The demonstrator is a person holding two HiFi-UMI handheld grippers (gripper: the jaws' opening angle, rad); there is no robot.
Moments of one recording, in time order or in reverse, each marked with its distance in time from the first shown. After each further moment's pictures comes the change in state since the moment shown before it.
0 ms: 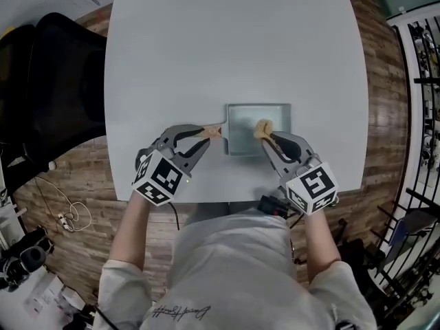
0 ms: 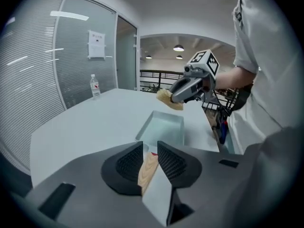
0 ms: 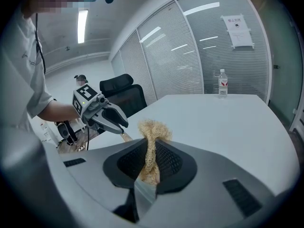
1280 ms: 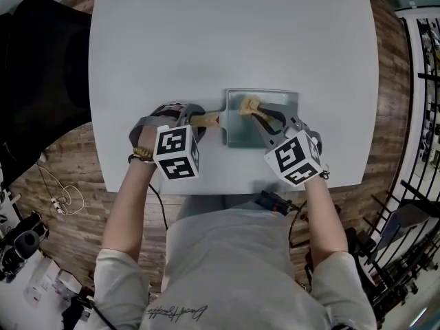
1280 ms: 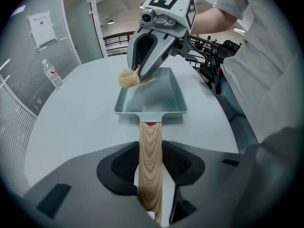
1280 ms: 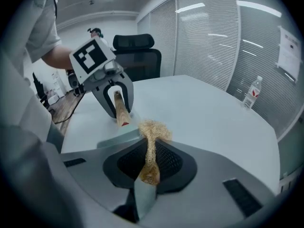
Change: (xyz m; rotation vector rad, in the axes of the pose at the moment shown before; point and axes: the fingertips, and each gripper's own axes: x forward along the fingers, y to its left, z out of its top) left arm 0.063 -0.015 -0.063 0.342 0.429 -0.197; right arm 0.065 -0.019 -0.043 -0.381 0.323 0.034
